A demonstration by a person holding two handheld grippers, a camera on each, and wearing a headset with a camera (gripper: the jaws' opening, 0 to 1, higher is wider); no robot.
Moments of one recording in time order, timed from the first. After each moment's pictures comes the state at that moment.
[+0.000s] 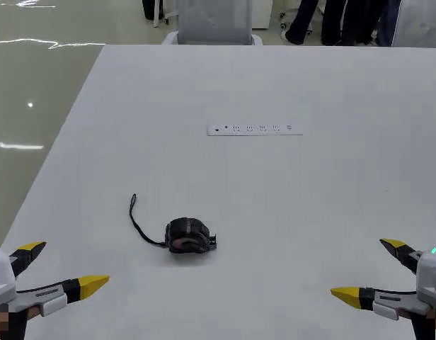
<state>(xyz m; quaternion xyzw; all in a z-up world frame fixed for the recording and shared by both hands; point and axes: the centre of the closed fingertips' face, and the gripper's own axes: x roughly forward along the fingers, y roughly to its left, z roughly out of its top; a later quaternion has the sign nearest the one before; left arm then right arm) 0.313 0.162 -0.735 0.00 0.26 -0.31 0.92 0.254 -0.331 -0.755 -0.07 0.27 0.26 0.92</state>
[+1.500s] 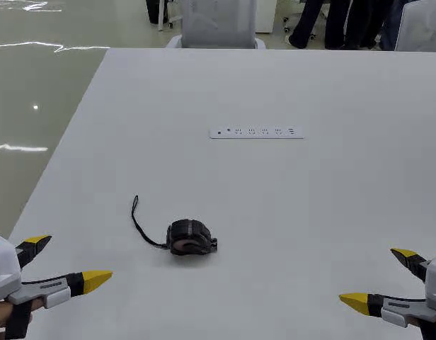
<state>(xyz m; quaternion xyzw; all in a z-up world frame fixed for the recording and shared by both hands) 0.317 0.156 -0.729 0.01 0.26 -0.31 0.91 0.249 -0.341 -0.765 -0.07 0.29 0.24 0.92</state>
